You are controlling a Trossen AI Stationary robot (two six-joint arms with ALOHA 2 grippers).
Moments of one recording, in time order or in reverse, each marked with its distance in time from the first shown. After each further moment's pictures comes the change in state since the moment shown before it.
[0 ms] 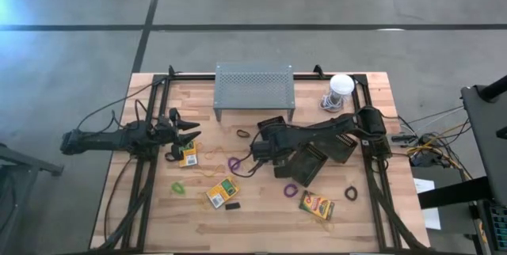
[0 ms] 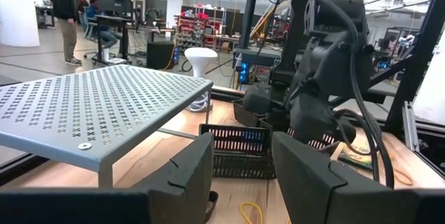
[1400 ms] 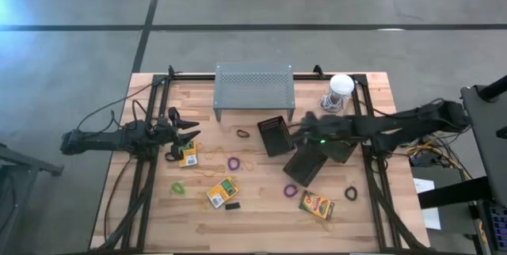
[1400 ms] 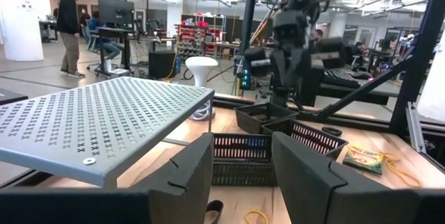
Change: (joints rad) left arm 0.001 -0.001 0.000 0.027 -0.001 0.045; right arm -0.064 -0.875 -0.846 0.942 -0.079 0.371
